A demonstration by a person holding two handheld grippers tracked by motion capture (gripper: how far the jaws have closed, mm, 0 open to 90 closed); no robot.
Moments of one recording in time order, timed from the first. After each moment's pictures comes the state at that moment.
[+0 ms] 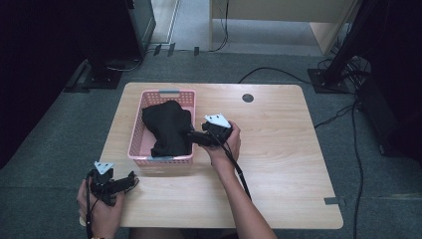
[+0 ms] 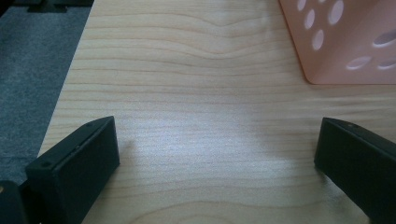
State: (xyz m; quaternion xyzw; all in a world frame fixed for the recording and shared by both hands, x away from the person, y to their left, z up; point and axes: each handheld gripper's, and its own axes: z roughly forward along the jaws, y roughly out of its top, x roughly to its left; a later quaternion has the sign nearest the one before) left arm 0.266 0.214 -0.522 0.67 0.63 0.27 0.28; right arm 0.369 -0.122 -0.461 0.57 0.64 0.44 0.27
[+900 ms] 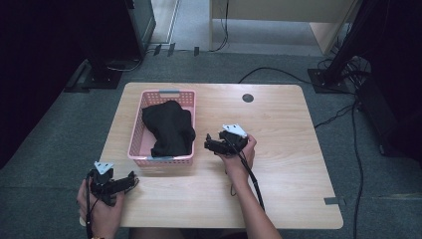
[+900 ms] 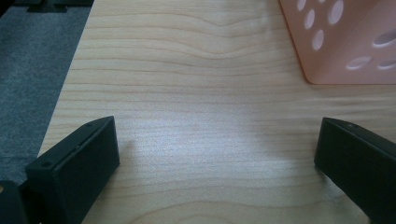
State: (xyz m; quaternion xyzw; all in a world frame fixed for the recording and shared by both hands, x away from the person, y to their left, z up) left arm 0.266 0.214 -0.522 0.68 0.63 0.27 0.28; right arm 0.359 -0.167 -0.500 0.61 0.63 0.41 0.25
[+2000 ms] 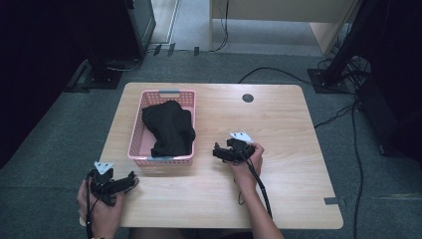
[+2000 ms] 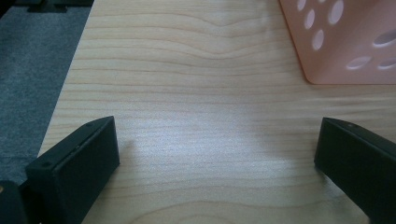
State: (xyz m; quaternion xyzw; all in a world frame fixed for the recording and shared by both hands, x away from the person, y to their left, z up) left arm 0.266 0.214 -0.522 0.68 0.63 0.27 0.28; right arm 0.348 -0.191 -0.524 0.62 0.65 0.36 0.25
